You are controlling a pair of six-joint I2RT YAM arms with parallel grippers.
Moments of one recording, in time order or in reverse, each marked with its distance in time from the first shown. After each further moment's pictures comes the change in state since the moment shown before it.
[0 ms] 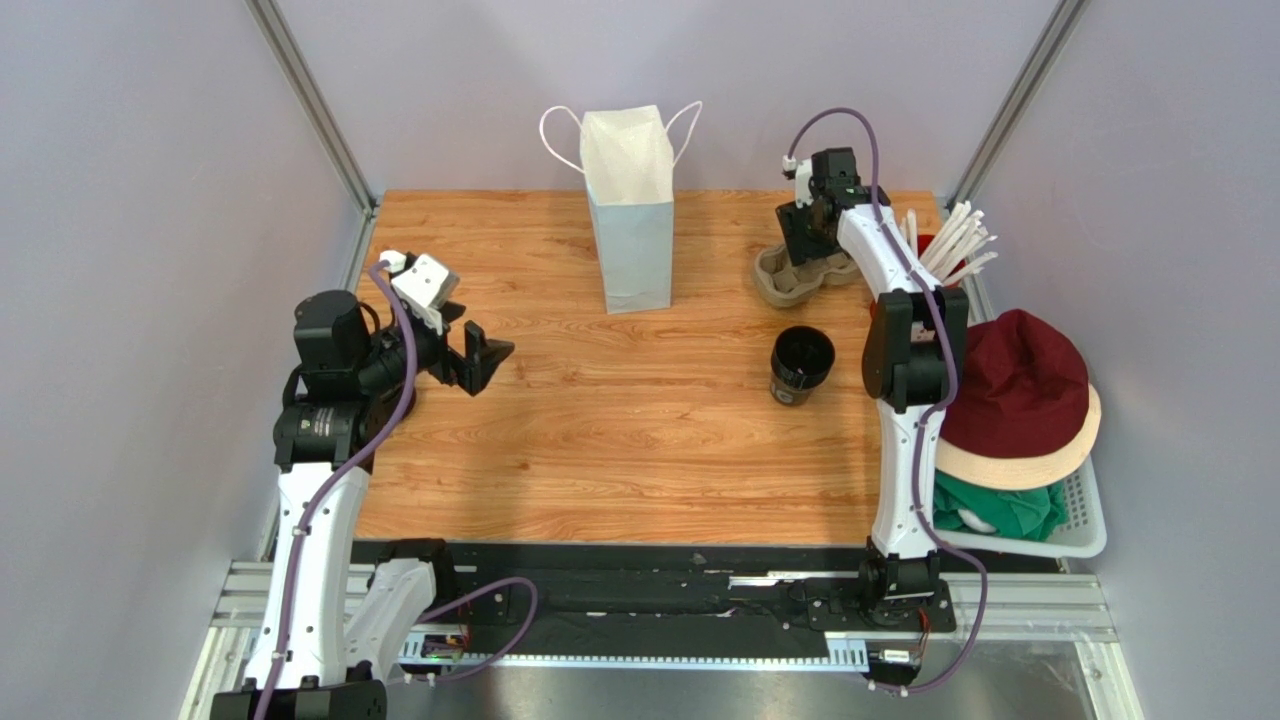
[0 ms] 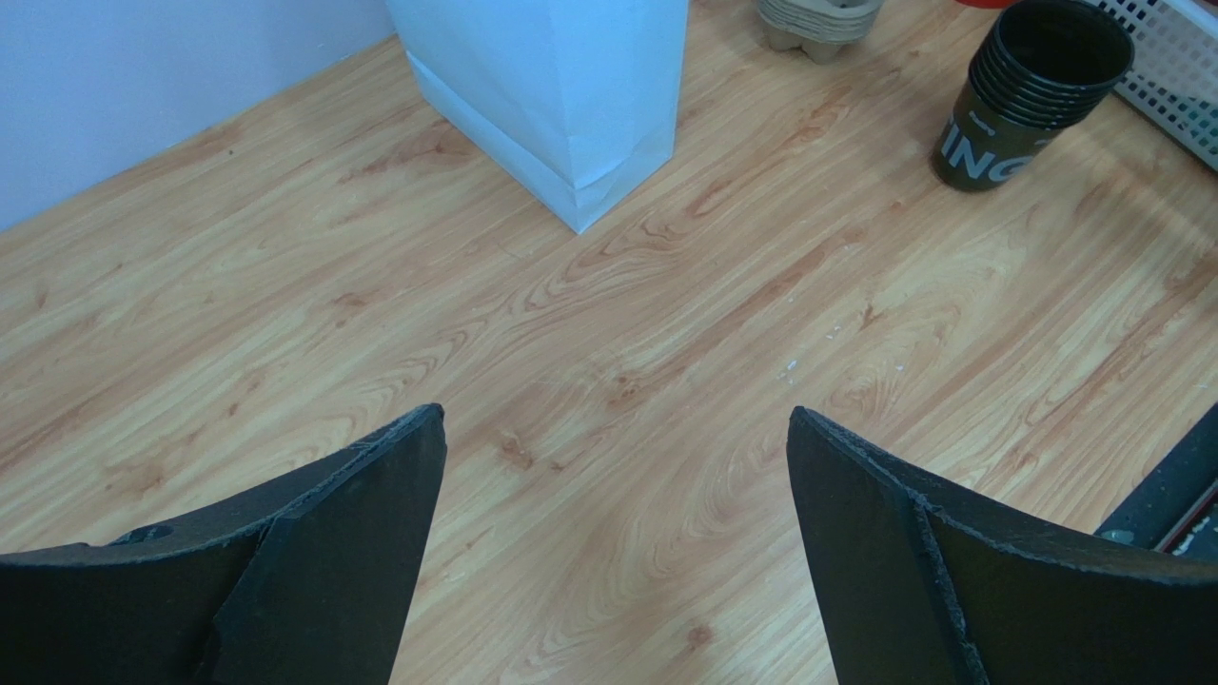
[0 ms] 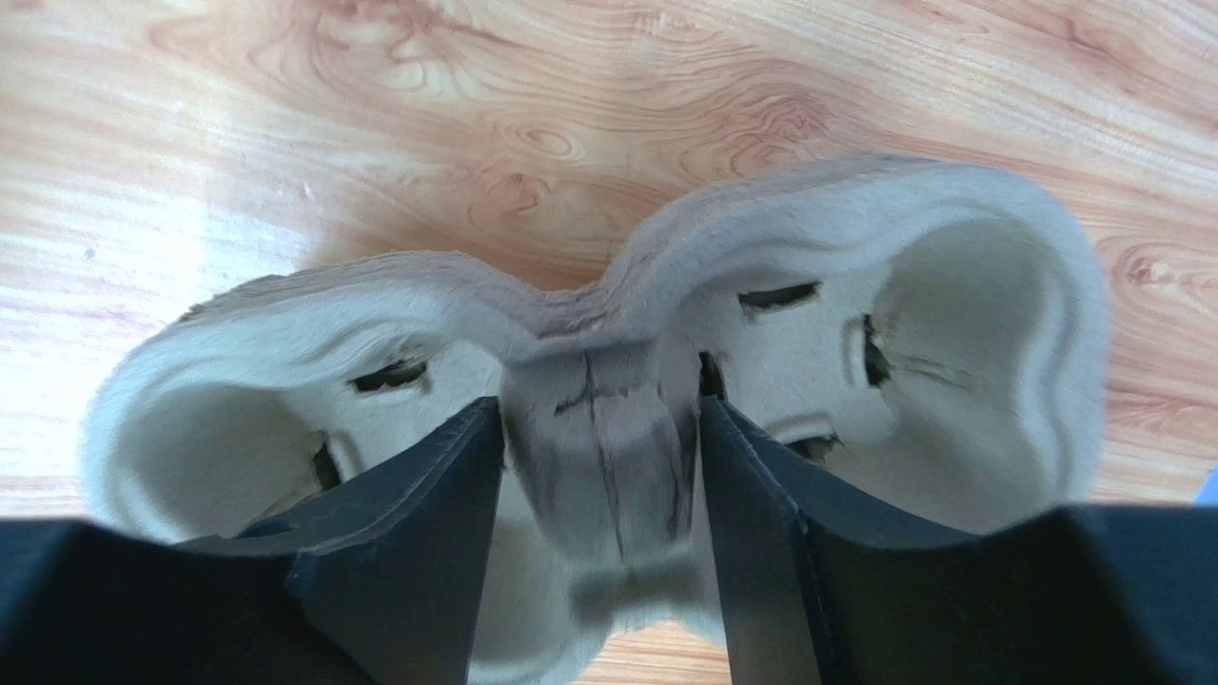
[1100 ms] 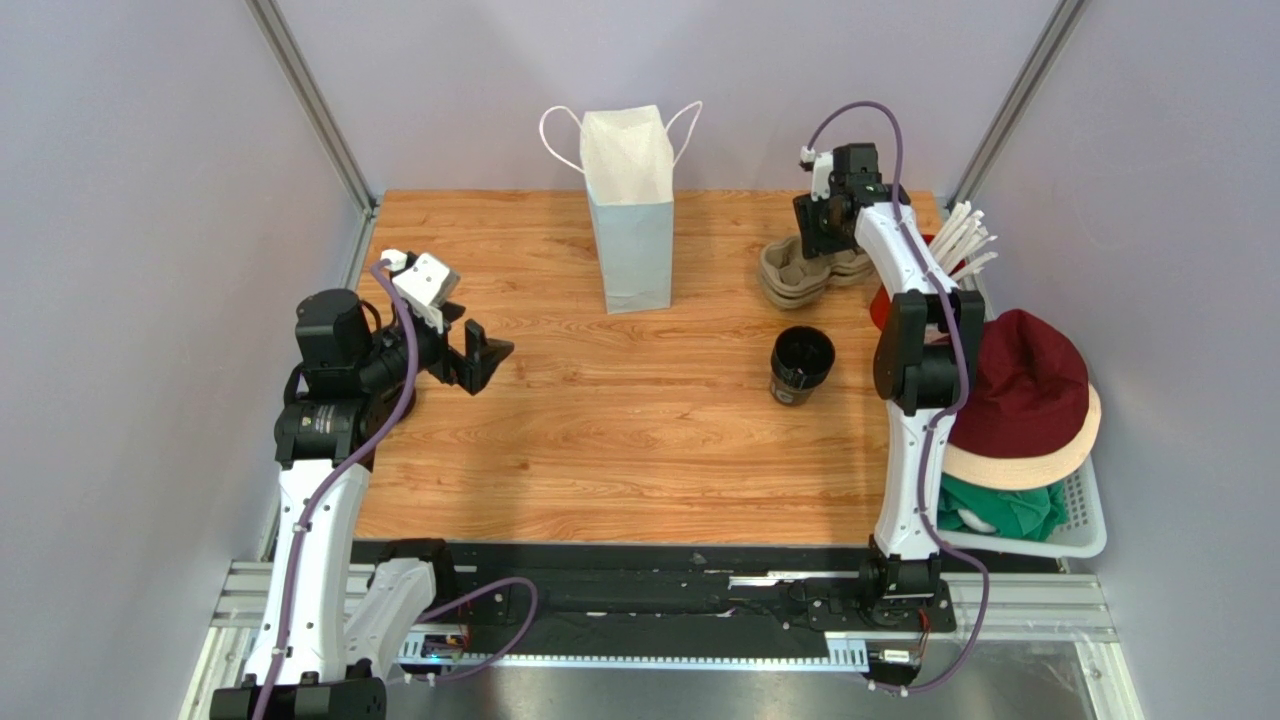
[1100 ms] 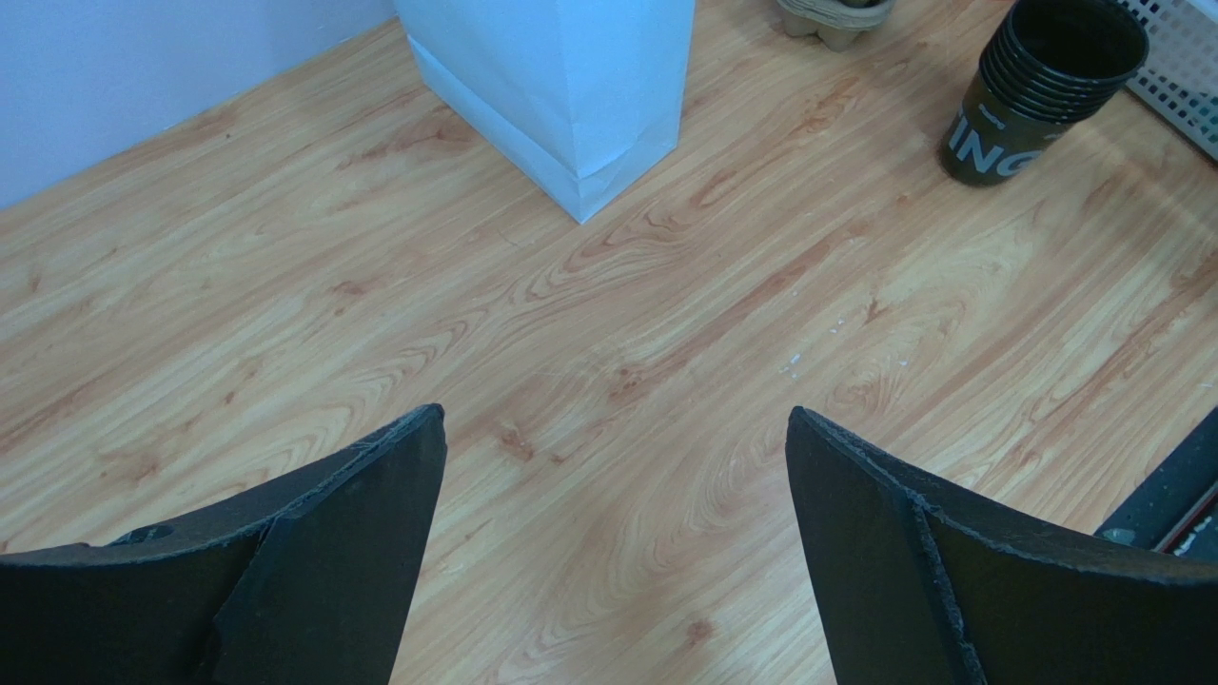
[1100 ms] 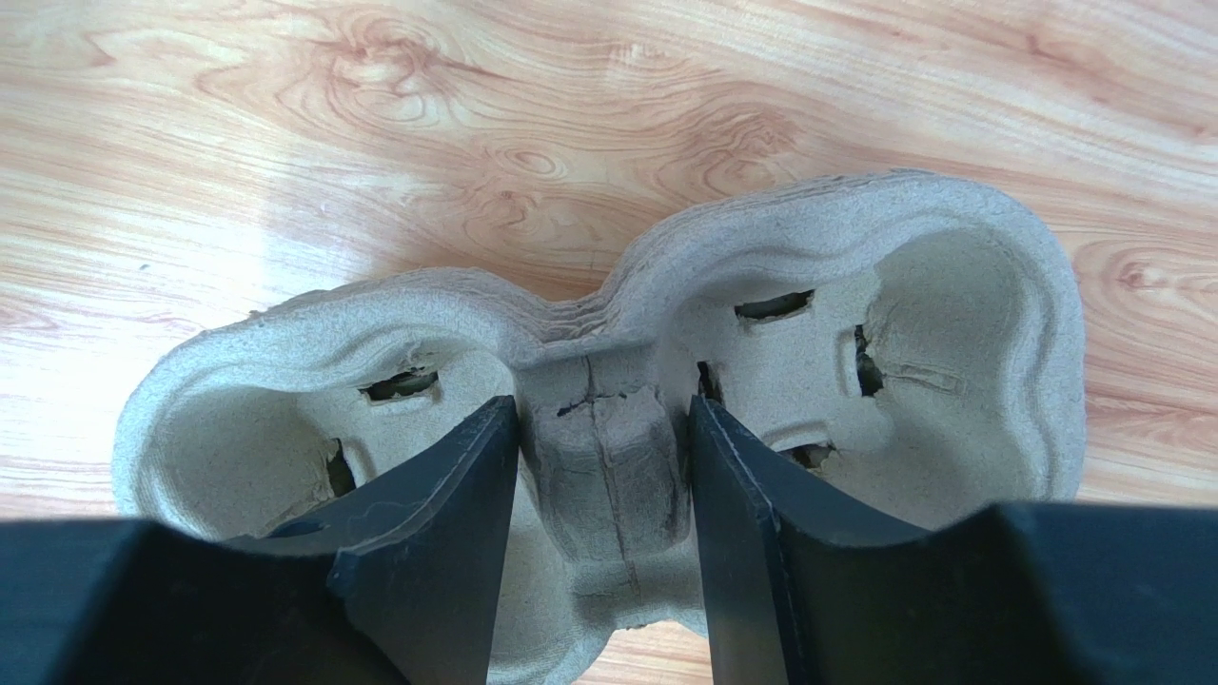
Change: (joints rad) left arm 0.000 0.010 0.000 -0.006 -0.010 0.000; right arm -0.047 -0.035 -0.026 0.026 -0.099 0.023
